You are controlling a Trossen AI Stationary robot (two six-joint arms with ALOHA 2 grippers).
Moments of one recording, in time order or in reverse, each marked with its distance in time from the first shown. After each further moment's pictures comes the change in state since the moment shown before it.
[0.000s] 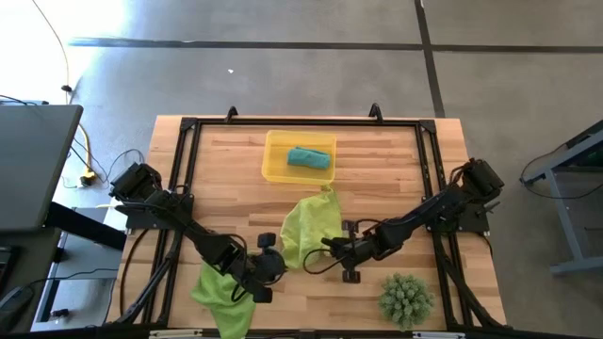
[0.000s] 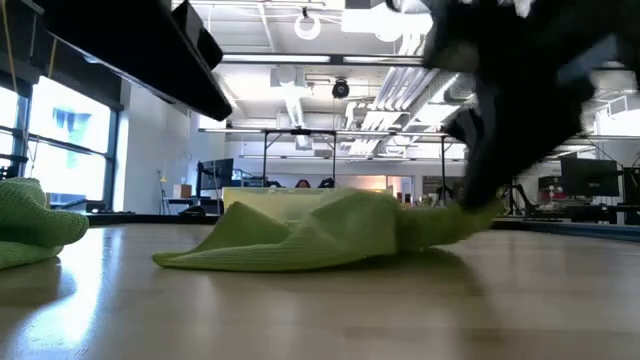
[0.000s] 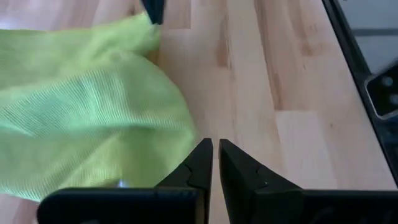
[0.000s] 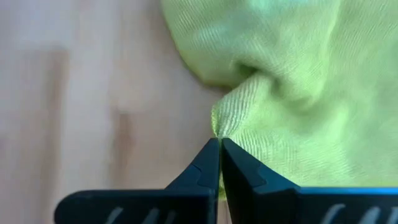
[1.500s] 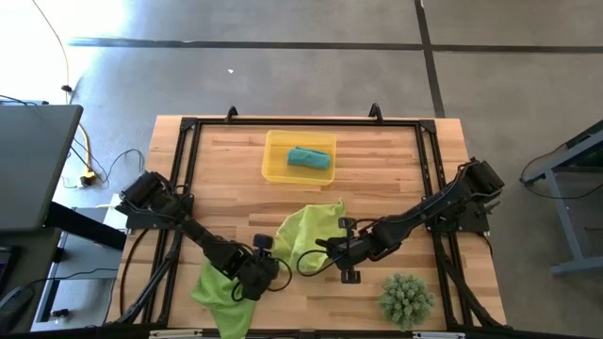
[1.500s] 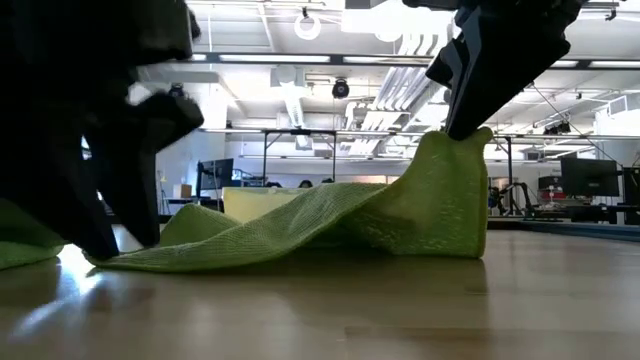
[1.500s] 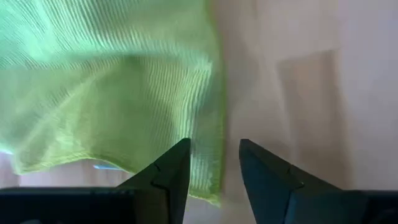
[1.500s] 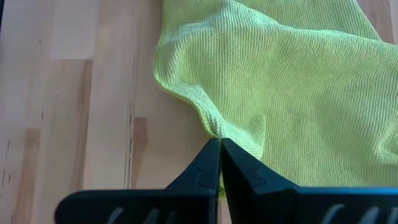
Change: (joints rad) left arm 0.010 0.117 -0.002 -0.218 0.119 0.104; right arm 0.001 -0.004 0.217 -0.290 -0.002 -0.051
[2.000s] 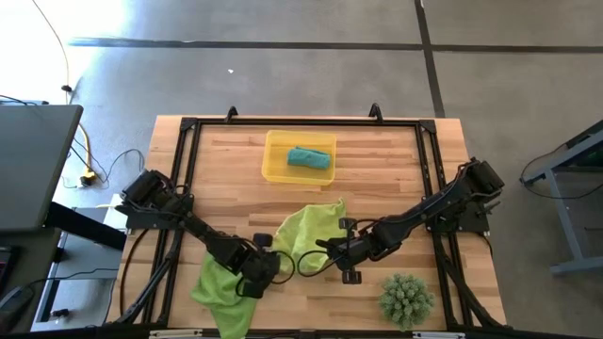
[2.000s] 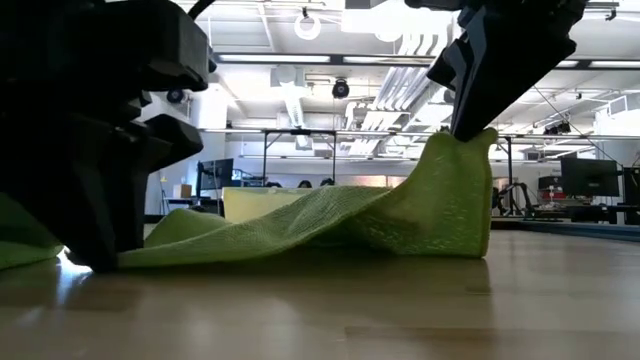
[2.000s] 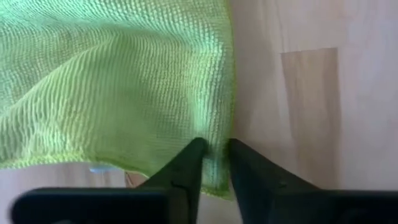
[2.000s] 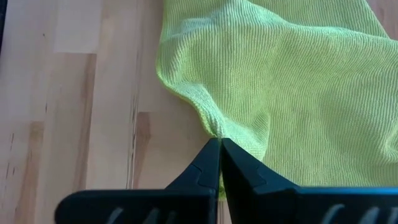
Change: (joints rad) left arm 0.031 0.018 -0.004 -0.032 0.144 -0.089; right arm 0.000 -0.001 0.000 -0.008 -0.016 -0.006
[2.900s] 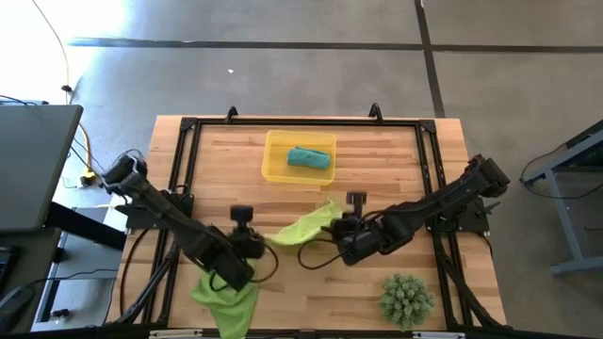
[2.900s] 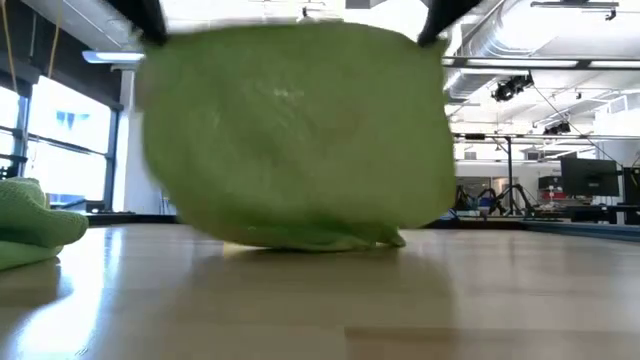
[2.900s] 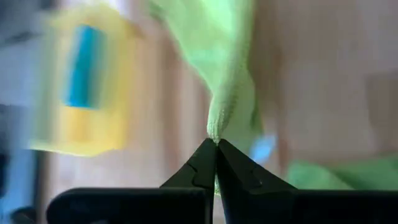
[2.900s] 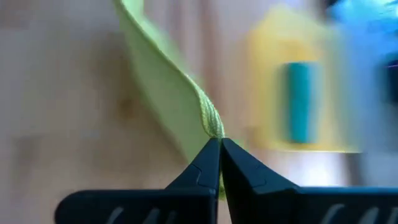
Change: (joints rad) left arm -0.064 -0.238 0.384 -0.763 -0.453 -0.049; right arm -0.002 -0.053 0.296 -0.447 0.426 -0.102
